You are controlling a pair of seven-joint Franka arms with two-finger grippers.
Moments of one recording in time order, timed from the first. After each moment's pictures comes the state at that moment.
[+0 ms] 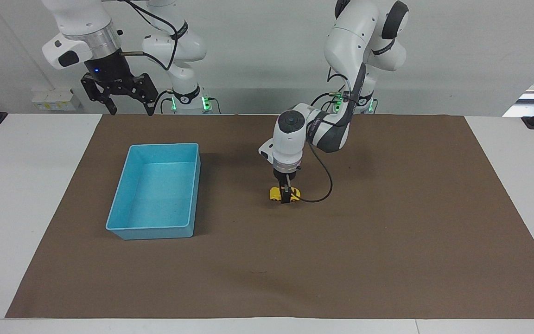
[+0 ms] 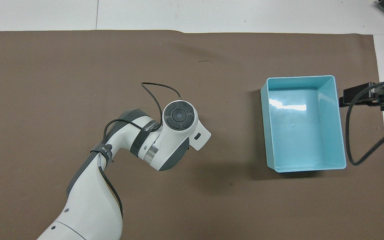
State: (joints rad) left arm -0.68 0.48 -0.01 -1.76 0.00 2.27 0.88; right arm 0.03 0.02 0.02 -1.43 0.04 1.49 0.14
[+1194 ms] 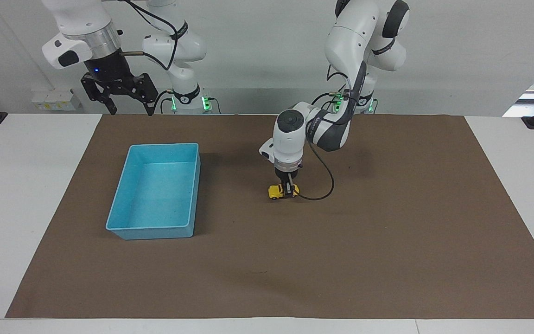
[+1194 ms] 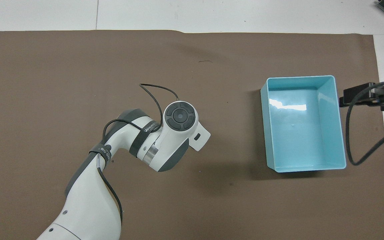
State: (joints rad) left arm -0.68 0.46 -0.01 -1.76 0.03 2.24 0.82; right arm 0.03 0.02 0.02 -1.43 0.04 1.49 0.14
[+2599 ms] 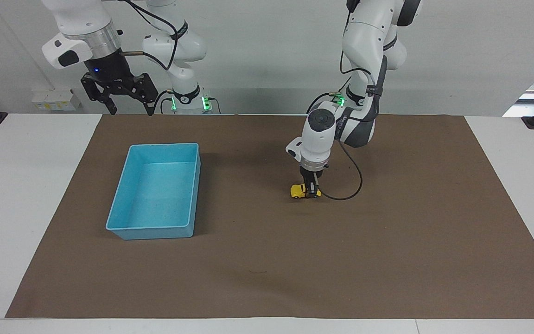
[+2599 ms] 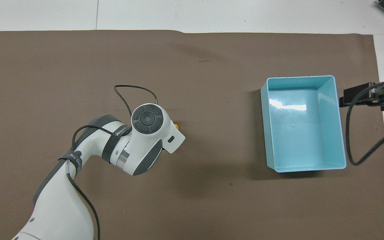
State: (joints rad) left arm -0.58 0.34 0.00 -1.97 0.03 2.33 1.01; right arm 0.03 0.02 0.02 -1.43 0.04 1.49 0.14
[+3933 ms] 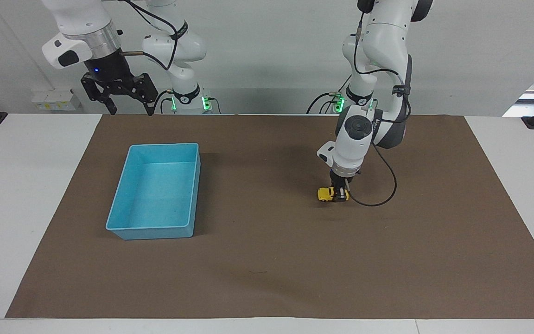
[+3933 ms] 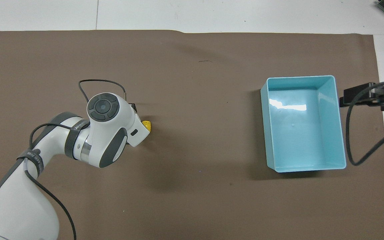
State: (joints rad) left arm -0.42 0.29 0.00 -2.03 0.03 2.32 1.22; right arm 0.03 0.02 0.02 -1.43 0.04 1.49 0.14
